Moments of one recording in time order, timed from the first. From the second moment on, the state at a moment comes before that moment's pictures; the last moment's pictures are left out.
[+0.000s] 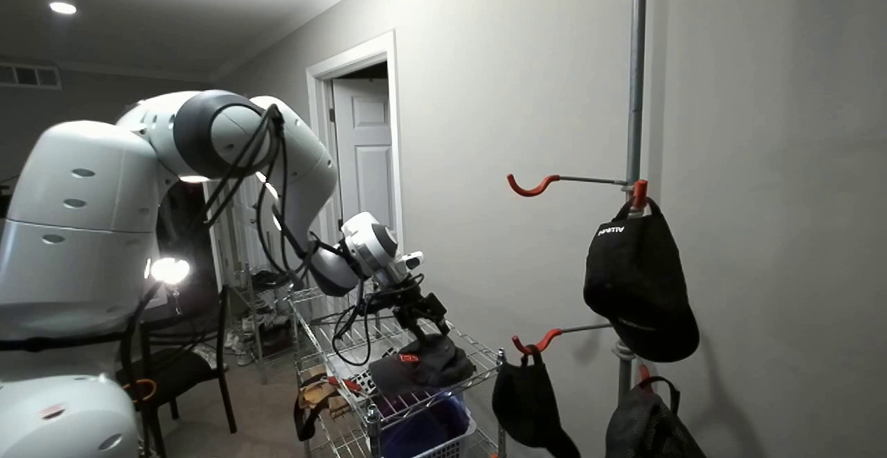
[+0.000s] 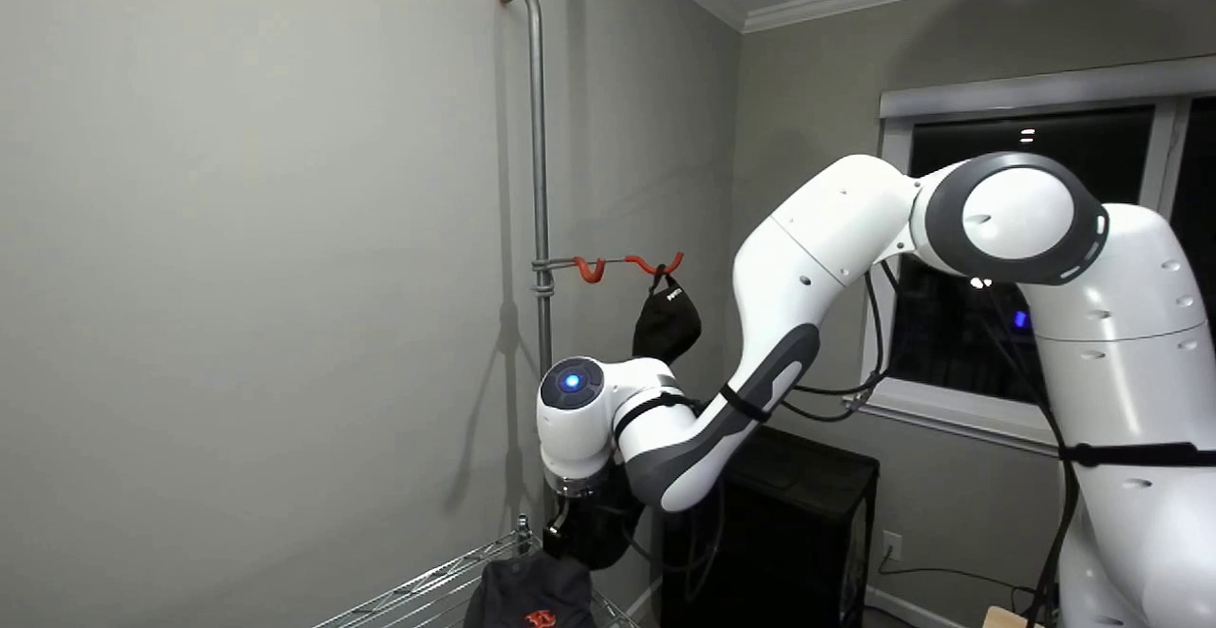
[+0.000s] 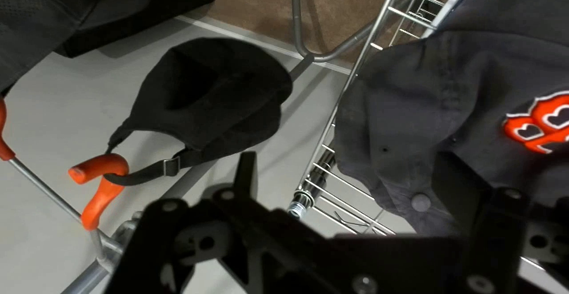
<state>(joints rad) 0.30 0.29 0.15 -2.11 -0.91 2.41 0.85</state>
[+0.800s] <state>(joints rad) 0.39 0.49 0.14 -1.92 -0.91 2.46 0.92</state>
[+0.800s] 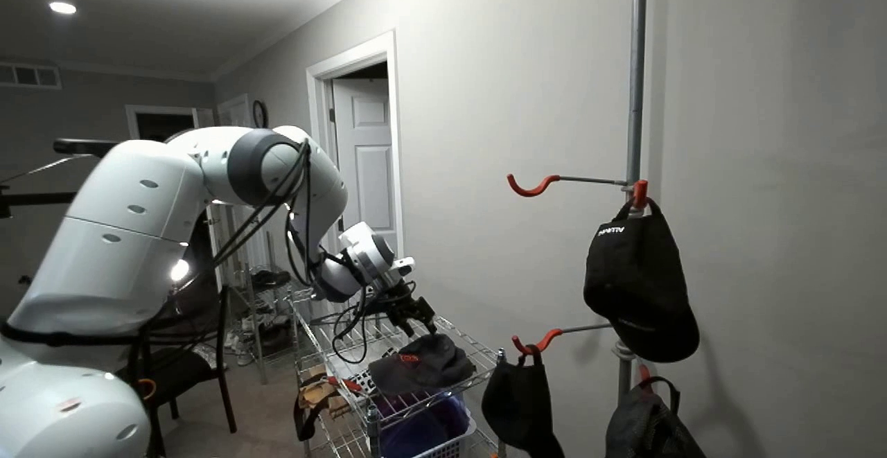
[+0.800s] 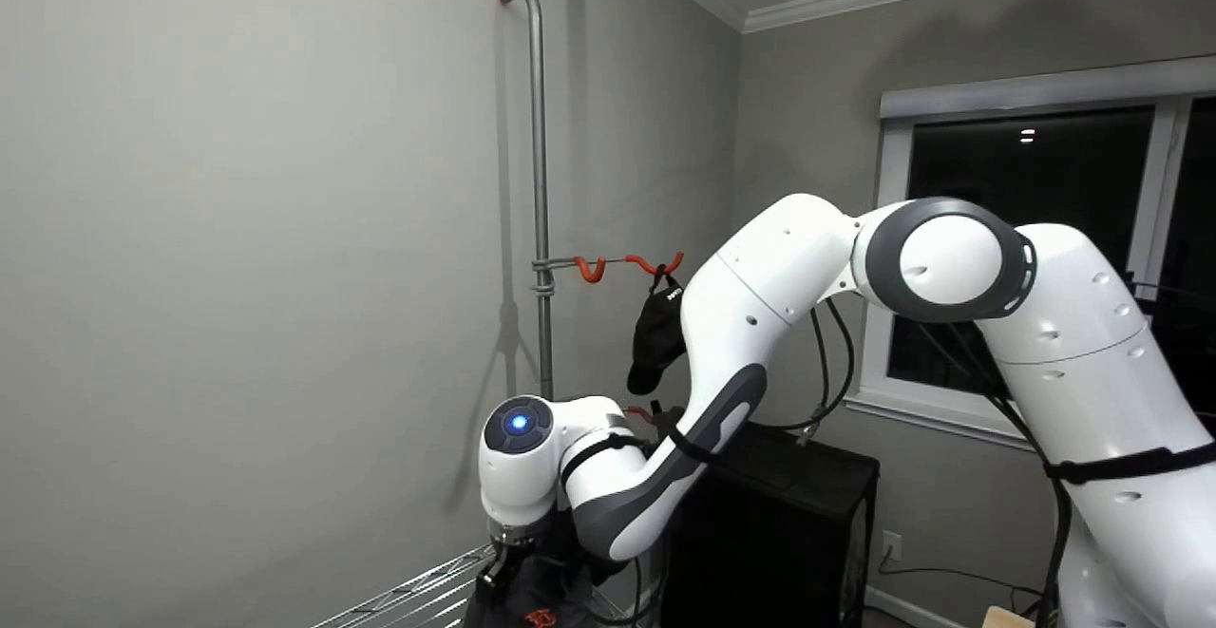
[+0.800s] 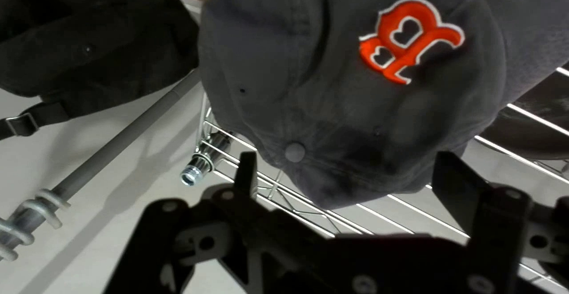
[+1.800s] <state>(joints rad) 0.44 0.67 0.08 -1.71 -0.67 2.45 1.00</state>
